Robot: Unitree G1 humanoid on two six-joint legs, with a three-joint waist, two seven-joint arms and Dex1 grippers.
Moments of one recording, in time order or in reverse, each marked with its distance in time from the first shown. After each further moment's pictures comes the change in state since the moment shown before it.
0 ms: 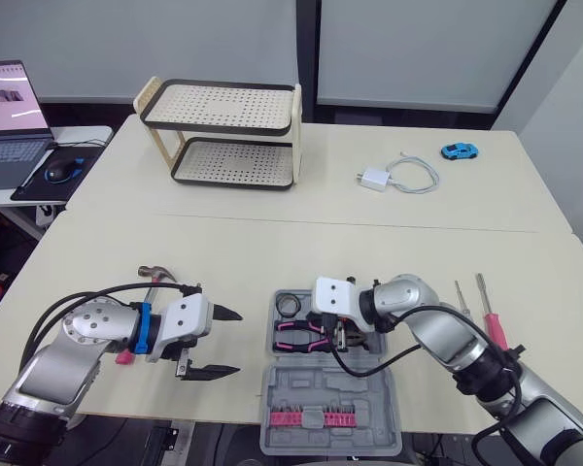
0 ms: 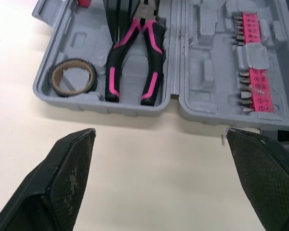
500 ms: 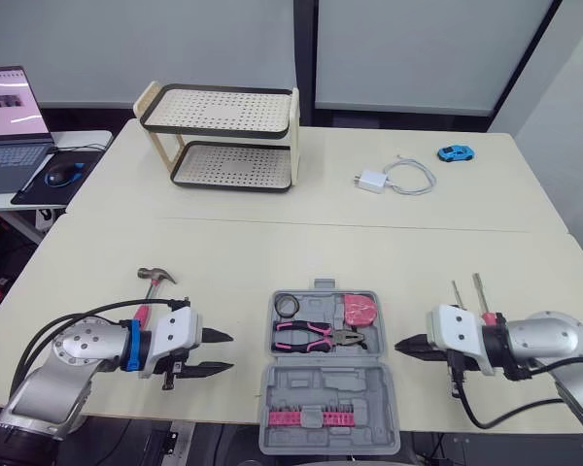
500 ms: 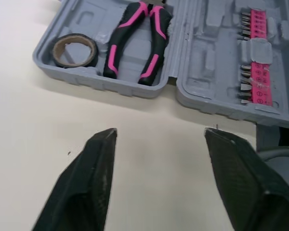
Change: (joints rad) left arm 0.104 -0.023 0.043 0.045 0.000 -0.072 0.030; right arm 0.556 -0.440 -0.525 -0.340 0.239 -0.175 0.171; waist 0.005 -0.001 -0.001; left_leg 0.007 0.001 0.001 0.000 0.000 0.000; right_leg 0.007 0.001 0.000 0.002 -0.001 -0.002
